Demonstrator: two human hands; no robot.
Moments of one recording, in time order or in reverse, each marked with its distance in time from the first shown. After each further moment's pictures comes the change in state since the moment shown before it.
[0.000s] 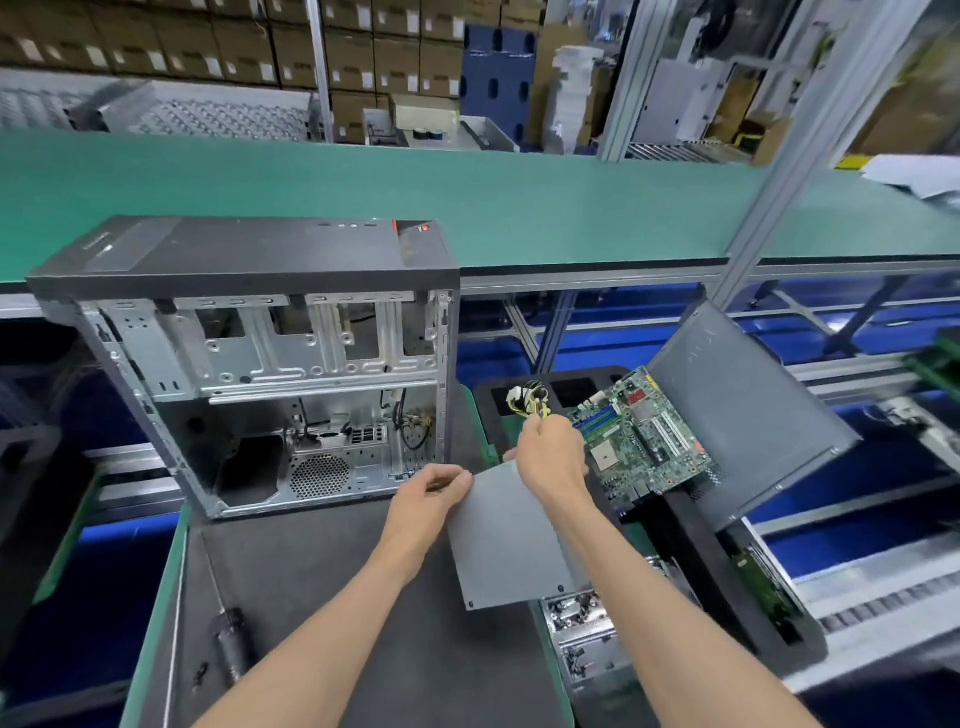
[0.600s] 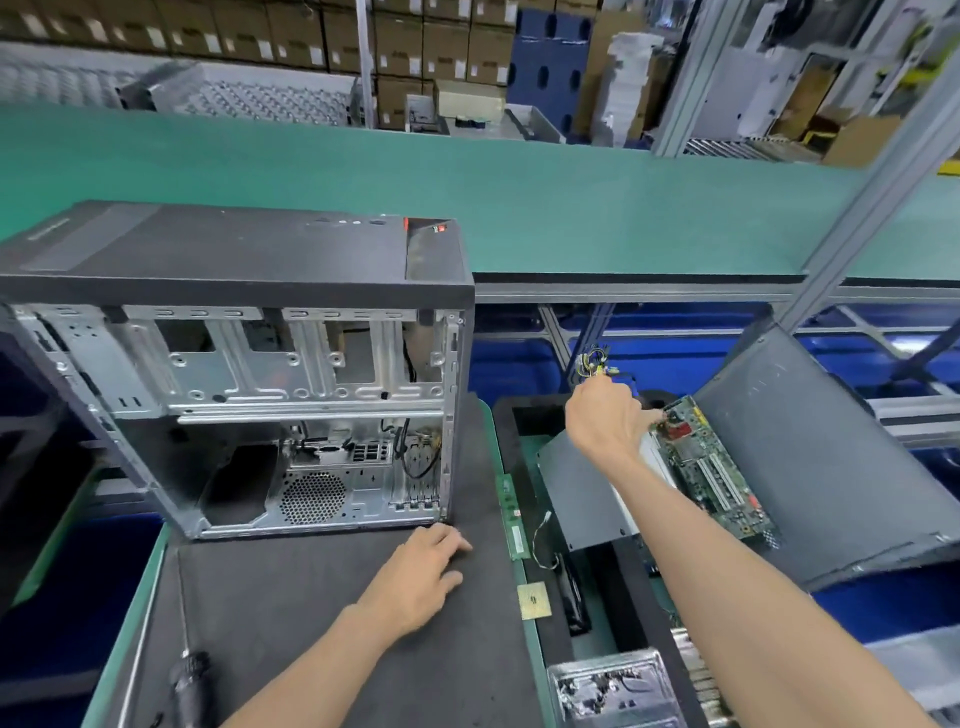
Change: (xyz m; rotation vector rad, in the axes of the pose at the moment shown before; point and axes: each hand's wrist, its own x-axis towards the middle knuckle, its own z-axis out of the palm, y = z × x) left_hand 0.053 -0.064 -0.008 1.017 -0.249 0.269; right_hand 0.152 -0.003 0.003 -0.481 0.198 -0.139
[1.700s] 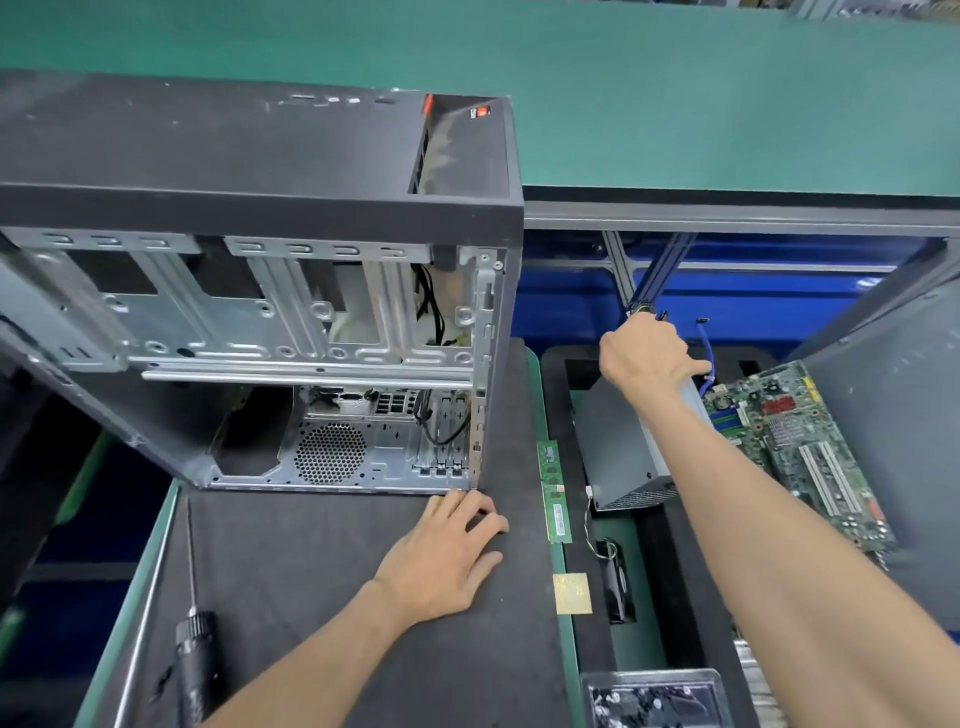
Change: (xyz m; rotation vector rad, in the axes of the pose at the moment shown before) left_hand 0.016 -0.022 0.028 0.264 0.189 0.200; right_hand 0.078 -0.024 0.081 -0.050 -0.112 0.027
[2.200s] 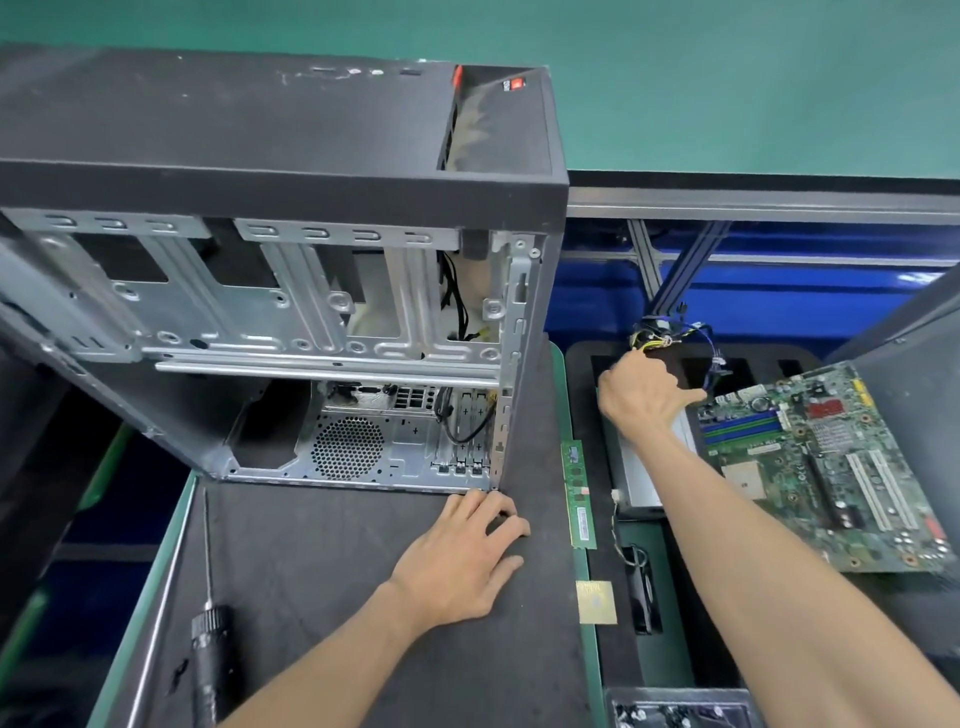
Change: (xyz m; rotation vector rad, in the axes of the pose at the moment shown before) left_hand 0.000 -0.001 0.002 0.006 0.011 -0.005; right_hand -0.008 0.009 0.072 -0.166 -0.099 -0.040
